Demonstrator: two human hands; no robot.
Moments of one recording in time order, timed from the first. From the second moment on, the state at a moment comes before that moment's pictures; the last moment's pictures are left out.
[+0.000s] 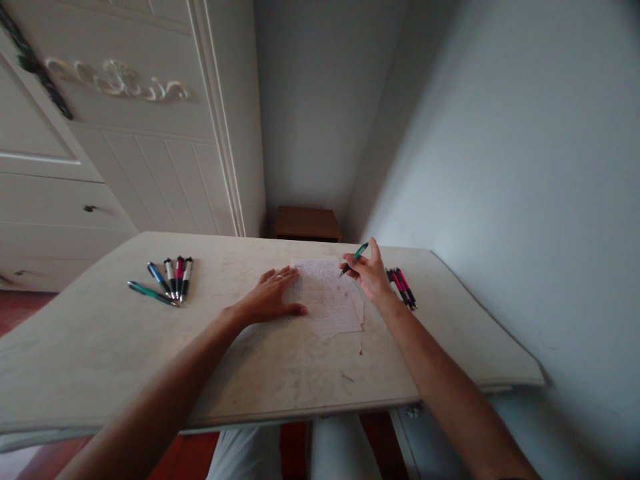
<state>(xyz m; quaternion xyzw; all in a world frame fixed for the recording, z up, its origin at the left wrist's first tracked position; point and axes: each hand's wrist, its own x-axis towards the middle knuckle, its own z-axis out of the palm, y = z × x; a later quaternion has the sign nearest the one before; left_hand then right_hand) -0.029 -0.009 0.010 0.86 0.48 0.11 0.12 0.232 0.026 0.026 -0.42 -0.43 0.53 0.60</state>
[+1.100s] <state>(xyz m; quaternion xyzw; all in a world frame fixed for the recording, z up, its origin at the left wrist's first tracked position) -0.033 -0.007 0.005 0.87 0.46 0.11 0.11 0.267 0.024 0.043 -0.37 -0.46 0.54 0.60</state>
